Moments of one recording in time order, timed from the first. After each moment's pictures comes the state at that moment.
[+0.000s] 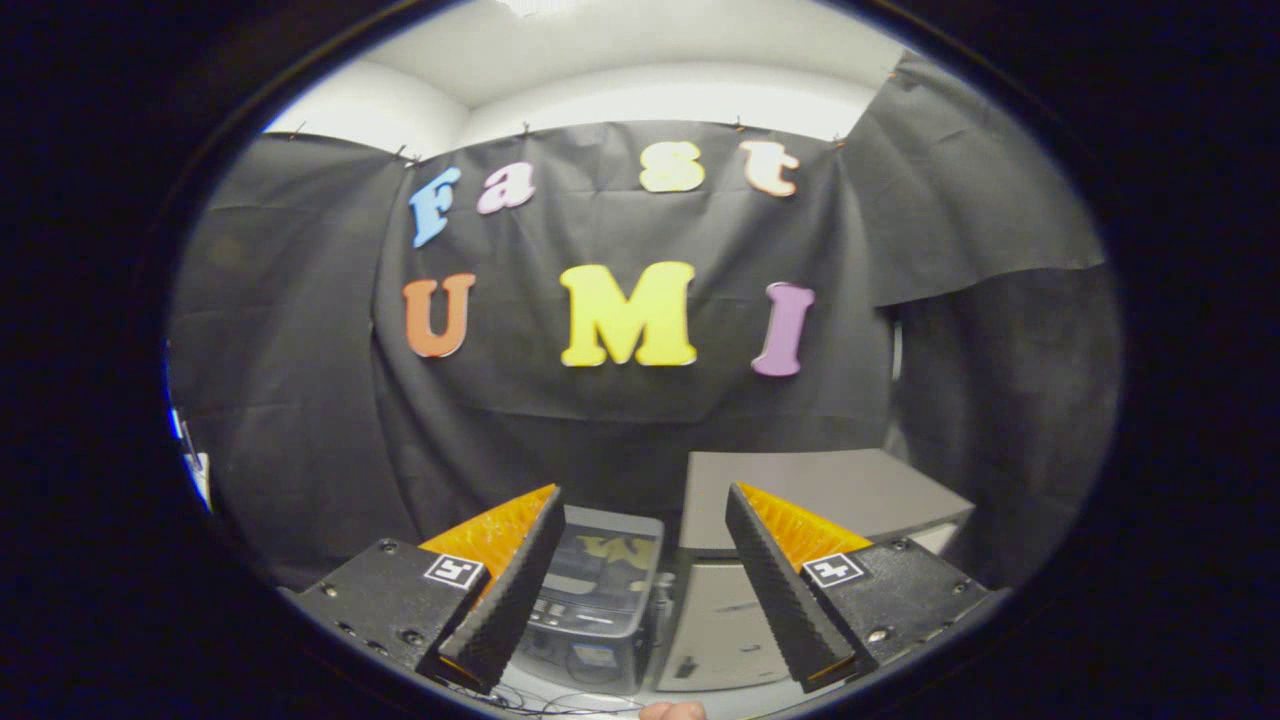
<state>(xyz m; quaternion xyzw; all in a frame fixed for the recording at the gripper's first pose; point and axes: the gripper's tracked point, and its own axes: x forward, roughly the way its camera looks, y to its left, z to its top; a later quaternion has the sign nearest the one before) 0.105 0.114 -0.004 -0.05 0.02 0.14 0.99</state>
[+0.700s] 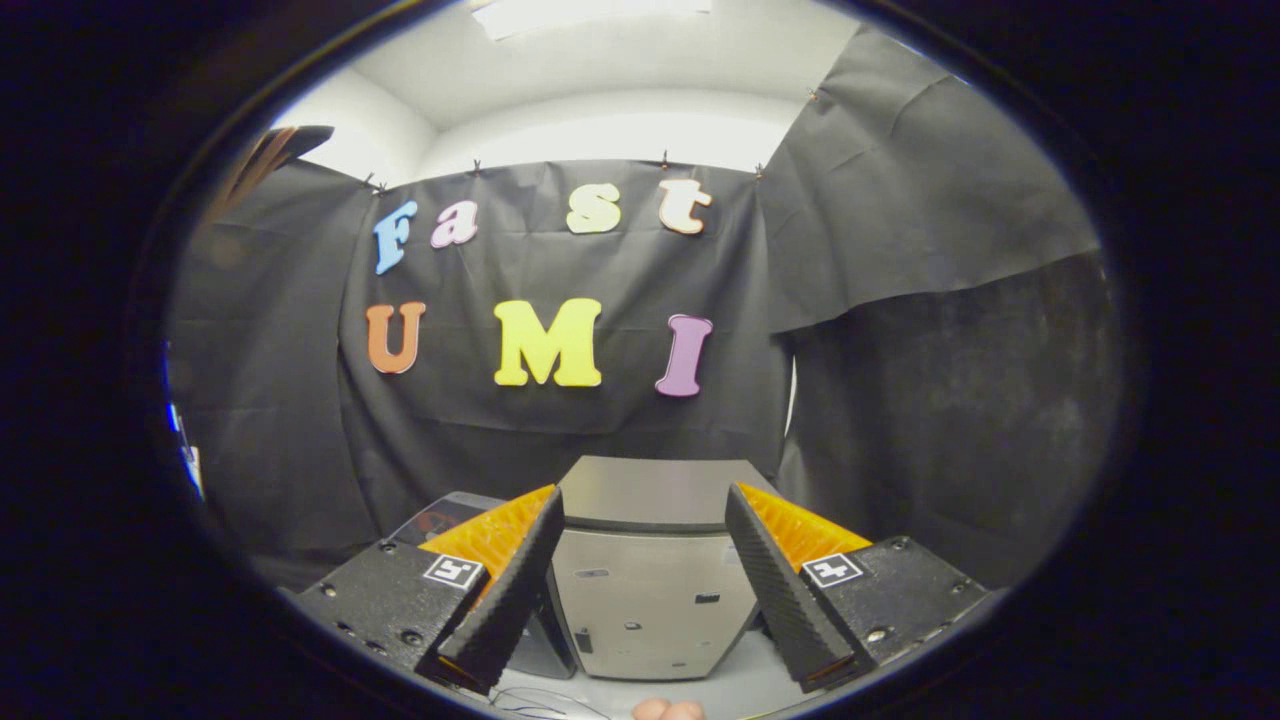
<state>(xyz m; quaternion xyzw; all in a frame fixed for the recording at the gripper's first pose) 0.009 -0.049 0.034 -0.04 -0.01 0.11 0.99</state>
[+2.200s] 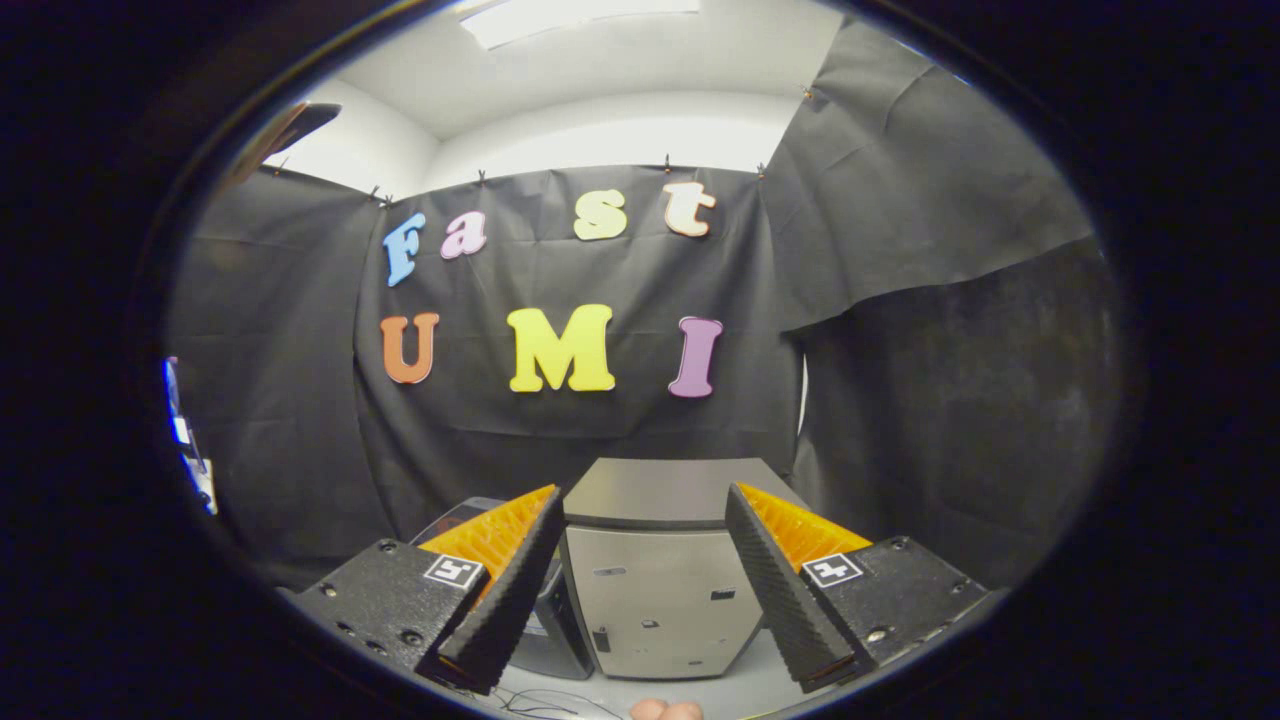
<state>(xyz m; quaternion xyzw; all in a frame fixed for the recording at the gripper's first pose) -0.003 -0.045 0.034 -0.03 -0.01 0.13 0.99</state>
